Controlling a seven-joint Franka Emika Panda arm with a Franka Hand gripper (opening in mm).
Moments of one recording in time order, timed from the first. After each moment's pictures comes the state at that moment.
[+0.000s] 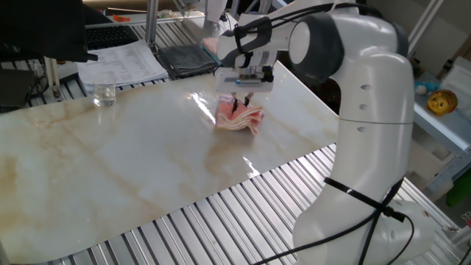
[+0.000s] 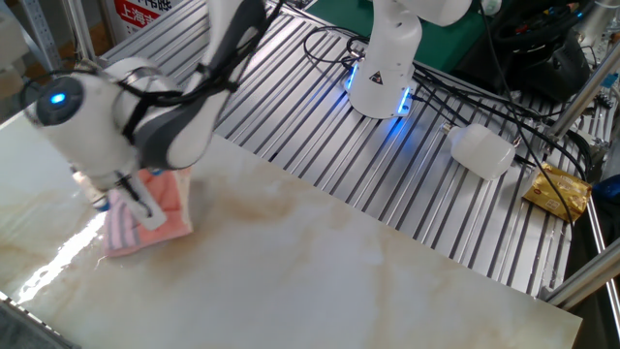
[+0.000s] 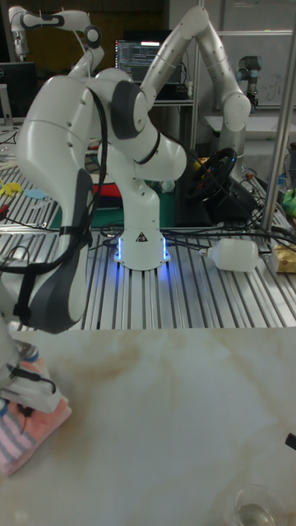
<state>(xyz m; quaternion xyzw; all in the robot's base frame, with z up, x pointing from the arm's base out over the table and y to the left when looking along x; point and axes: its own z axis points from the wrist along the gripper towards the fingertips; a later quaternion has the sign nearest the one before) 0.592 -0.220 0.088 -0.17 -0.98 0.02 0.11</state>
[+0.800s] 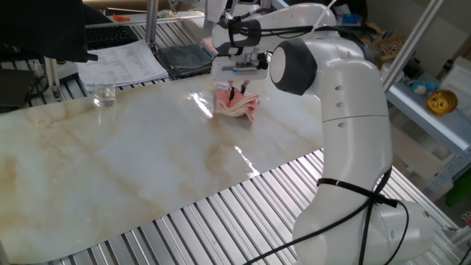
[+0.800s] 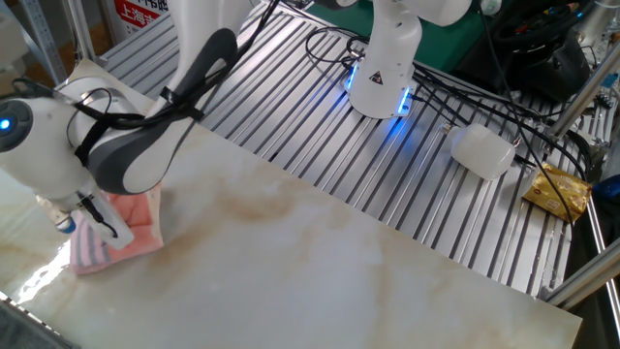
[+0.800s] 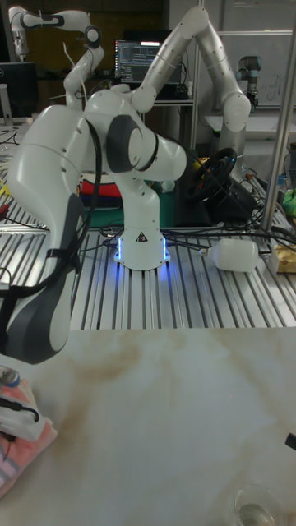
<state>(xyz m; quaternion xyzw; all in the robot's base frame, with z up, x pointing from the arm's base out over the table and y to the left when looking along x) 0.660 -0.252 0.079 -0.15 -0.98 0.02 0.11</state>
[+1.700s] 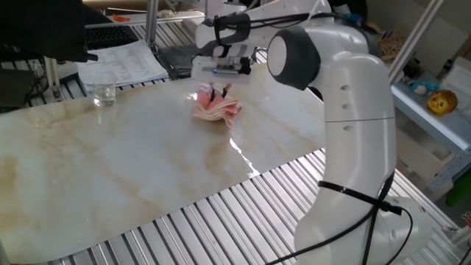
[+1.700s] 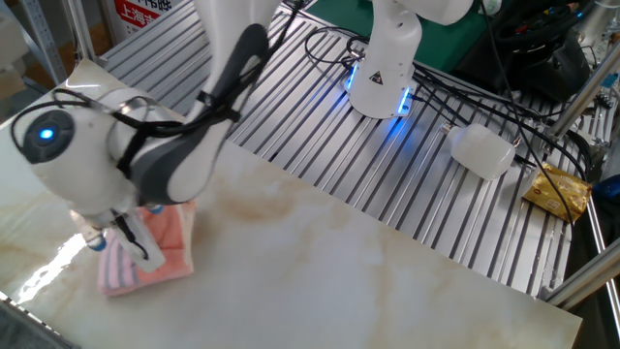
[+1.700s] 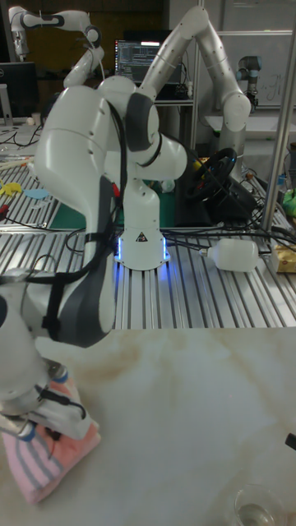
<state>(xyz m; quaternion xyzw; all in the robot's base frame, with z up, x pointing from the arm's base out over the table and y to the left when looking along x) 0.658 -0.169 0.089 -0.20 -0.98 -0.01 0.09</state>
